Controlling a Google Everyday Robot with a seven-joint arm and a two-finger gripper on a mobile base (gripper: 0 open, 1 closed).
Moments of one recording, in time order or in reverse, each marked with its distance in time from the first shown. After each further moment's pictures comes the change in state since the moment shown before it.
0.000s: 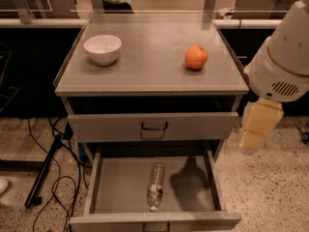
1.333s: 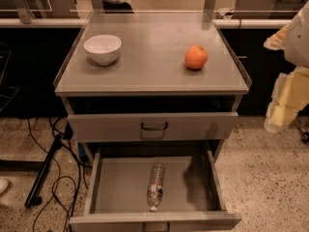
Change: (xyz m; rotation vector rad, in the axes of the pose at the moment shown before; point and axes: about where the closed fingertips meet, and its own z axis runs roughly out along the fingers) arm 0.017 -0.026 -0.052 0.023 -0.089 -0.023
